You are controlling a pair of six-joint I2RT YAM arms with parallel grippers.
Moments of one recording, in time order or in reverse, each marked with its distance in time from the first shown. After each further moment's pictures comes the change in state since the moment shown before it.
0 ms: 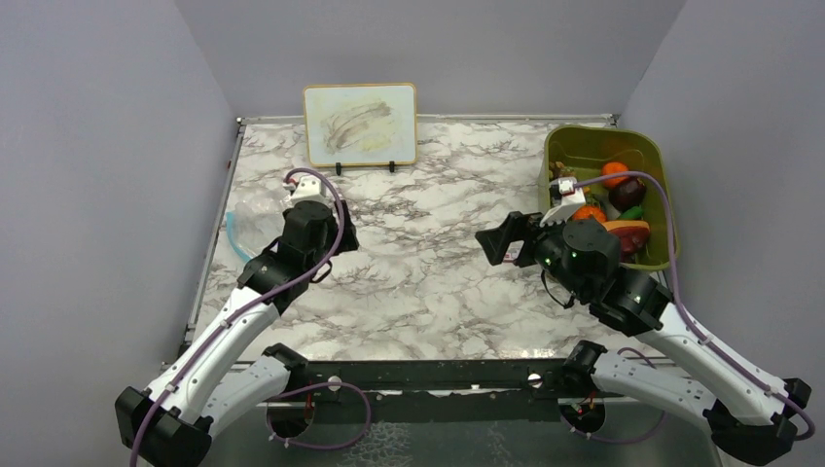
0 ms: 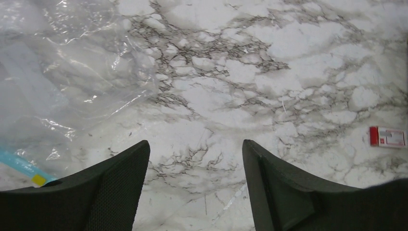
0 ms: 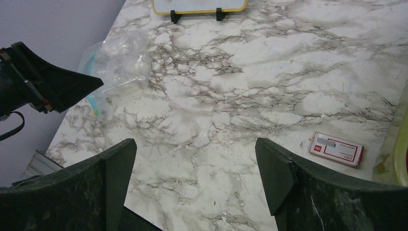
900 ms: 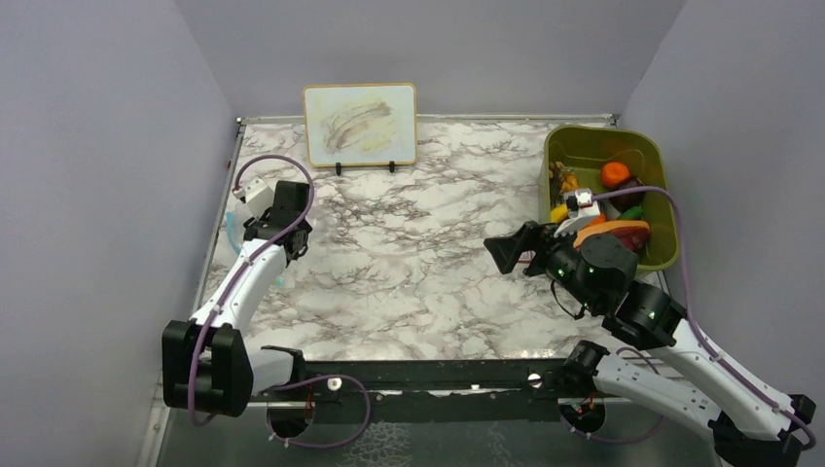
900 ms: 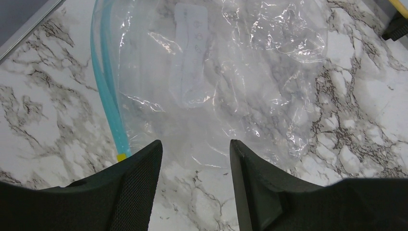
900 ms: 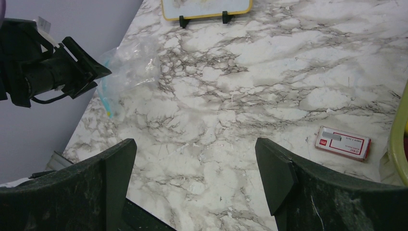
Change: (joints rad) left arm 0.354 0.327 0.039 -0.062 -0.243 -0.287; right arm 0.000 -0.113 -0.068 -0.001 -0.010 0.036
